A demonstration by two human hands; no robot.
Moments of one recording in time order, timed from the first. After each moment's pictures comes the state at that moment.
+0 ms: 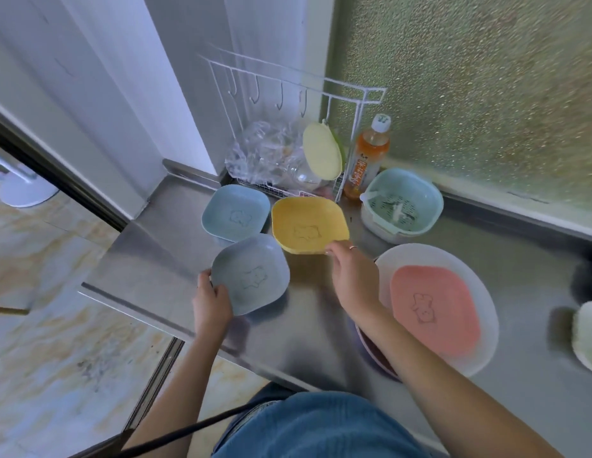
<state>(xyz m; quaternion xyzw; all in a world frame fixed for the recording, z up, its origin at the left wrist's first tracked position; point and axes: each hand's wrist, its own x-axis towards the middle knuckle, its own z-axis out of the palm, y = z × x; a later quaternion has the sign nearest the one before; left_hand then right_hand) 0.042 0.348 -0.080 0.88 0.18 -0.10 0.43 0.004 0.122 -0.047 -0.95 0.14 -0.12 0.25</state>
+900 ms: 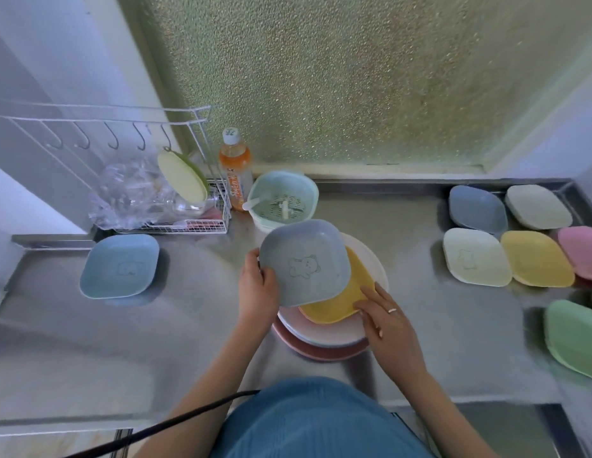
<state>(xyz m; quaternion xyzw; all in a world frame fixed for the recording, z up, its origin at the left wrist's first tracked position) -0.012 0.143 -0.020 0.82 -0.11 -0.18 0.53 -0.209 0.020 -0.069 -0.91 0.29 -0.16 0.26</state>
